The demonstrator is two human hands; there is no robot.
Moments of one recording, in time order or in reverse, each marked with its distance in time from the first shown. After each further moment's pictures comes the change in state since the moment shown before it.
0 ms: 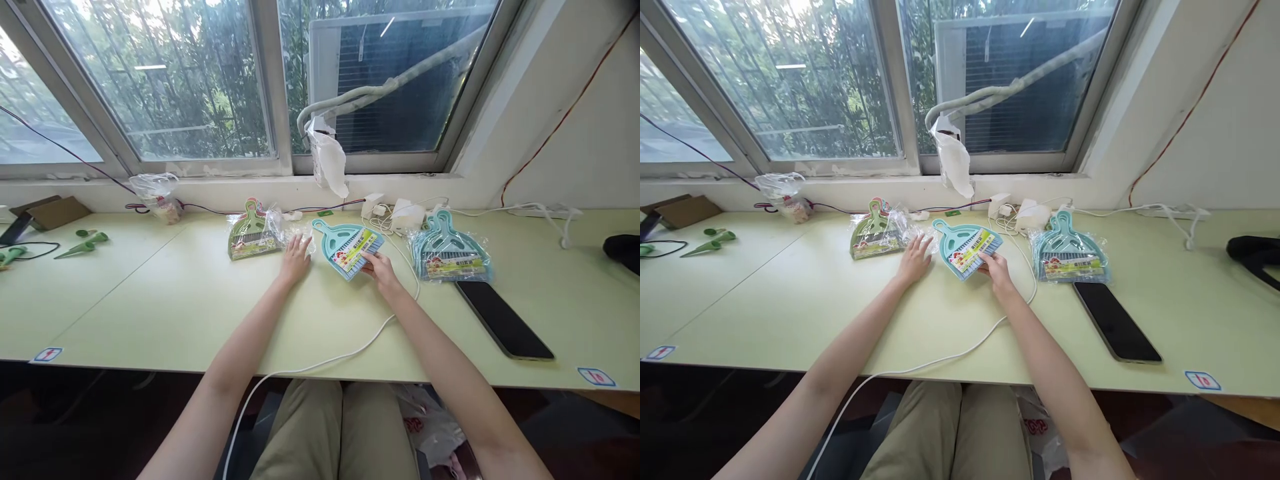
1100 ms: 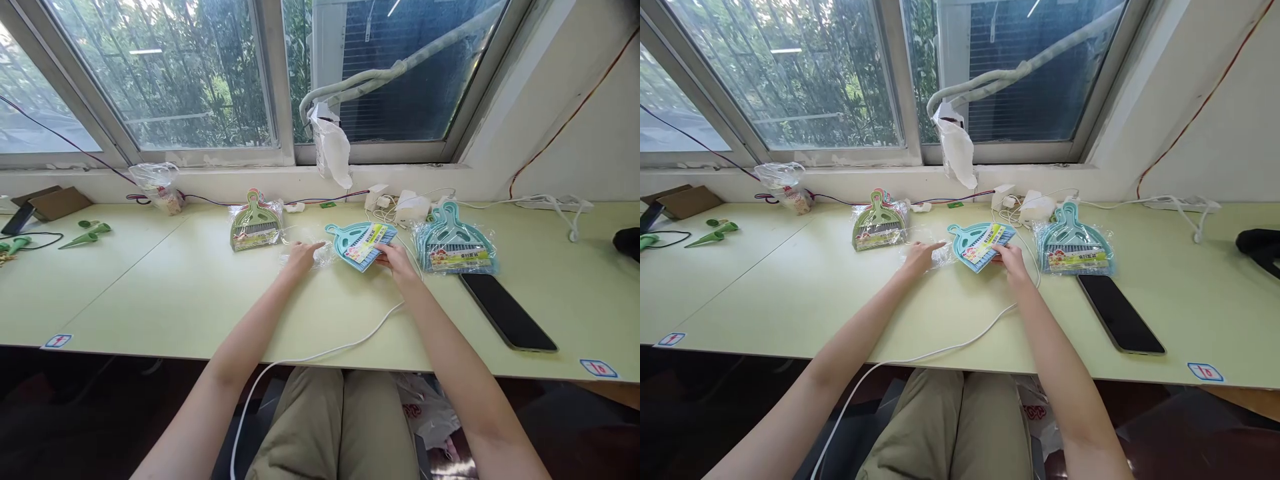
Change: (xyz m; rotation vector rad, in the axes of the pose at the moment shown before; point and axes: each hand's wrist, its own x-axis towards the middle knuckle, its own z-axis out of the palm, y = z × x) left_hand -0.003 0.024 -0.012 0.202 -0.262 0.074; right_hand 0.003 -0.021 -0.018 -0.136 0.104 0.054
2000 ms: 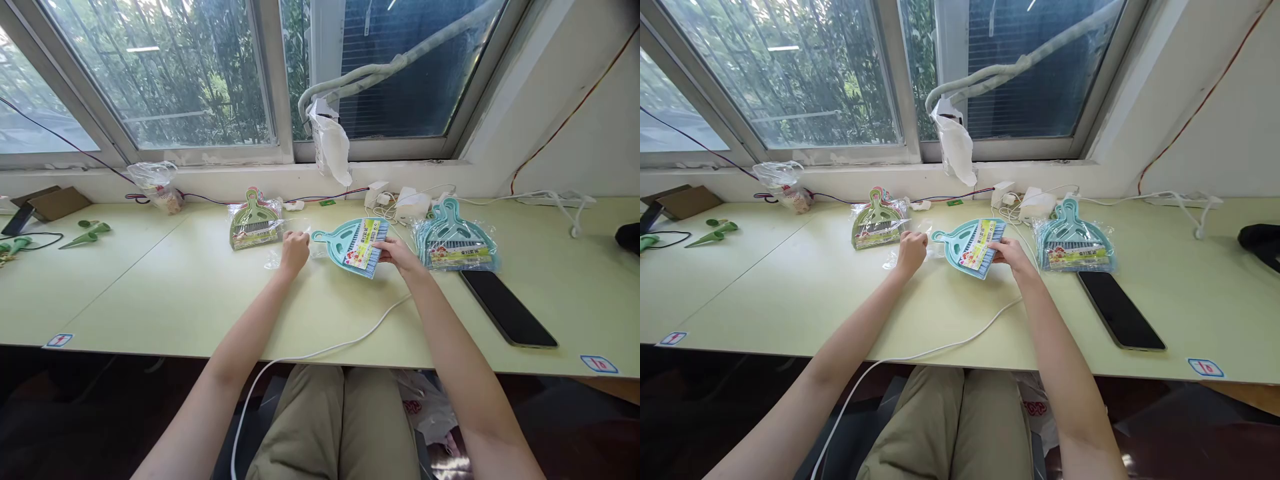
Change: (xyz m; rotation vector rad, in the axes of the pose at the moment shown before) left_hand -0.003 -0.003 -0.010 -0.049 0.329 -0.094; right_hand -0.008 -0.020 -0.006 -0.152 -0.181 0.002
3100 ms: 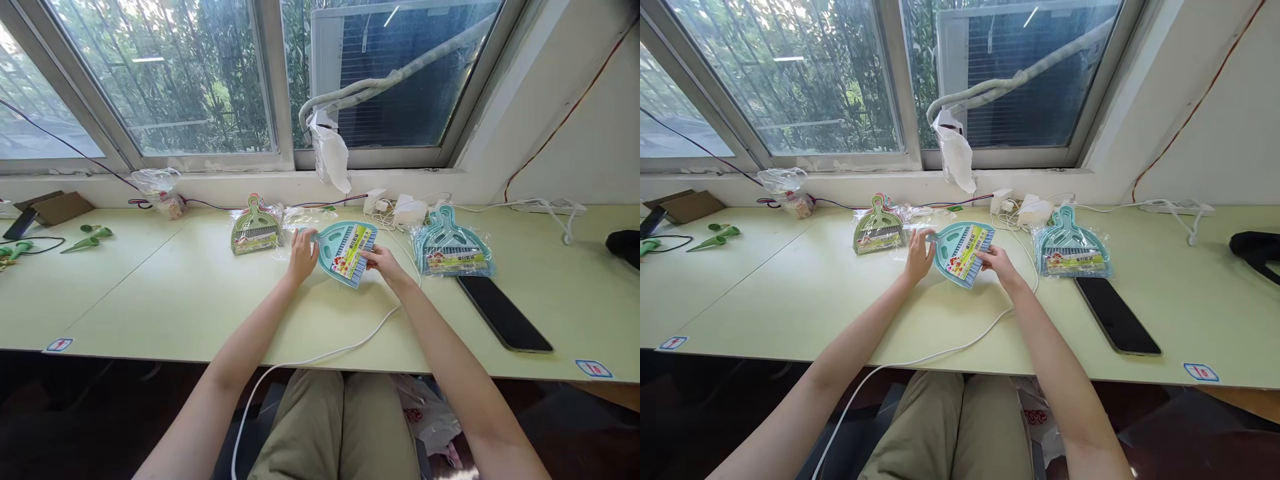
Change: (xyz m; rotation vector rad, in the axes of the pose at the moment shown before) left_hand -0.008 0.021 -0.006 -0.287 0.204 0.089; right_hand 0.002 0.021 0.018 0.057 -0.188 -0.166
